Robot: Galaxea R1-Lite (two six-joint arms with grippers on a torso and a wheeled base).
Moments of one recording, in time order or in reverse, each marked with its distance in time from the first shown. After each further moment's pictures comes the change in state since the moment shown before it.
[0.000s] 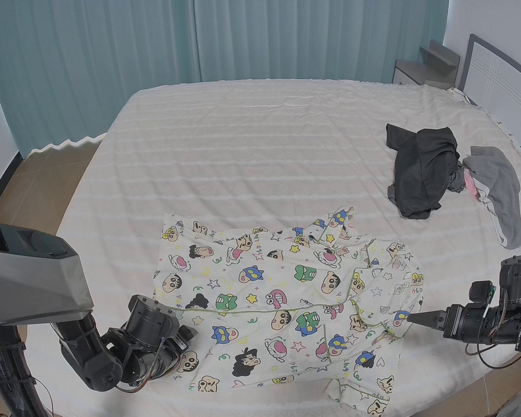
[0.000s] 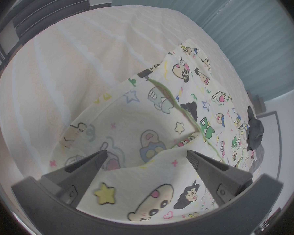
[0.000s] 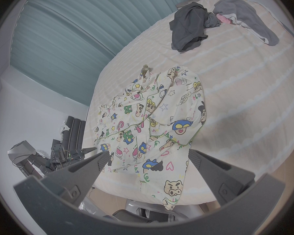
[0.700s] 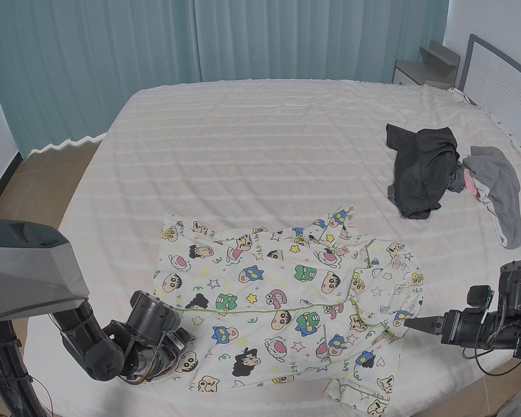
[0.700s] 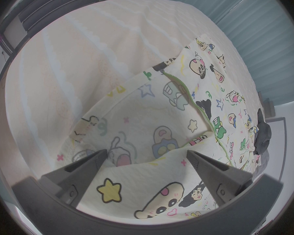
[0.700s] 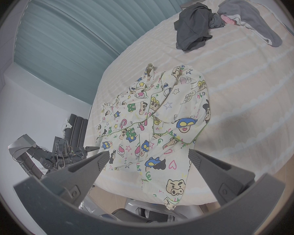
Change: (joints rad) left arm 0.029 -0.019 -0.073 0.201 -0.051 -0.053; right arm 0.030 0.013 0.049 -0.086 0.000 0.000
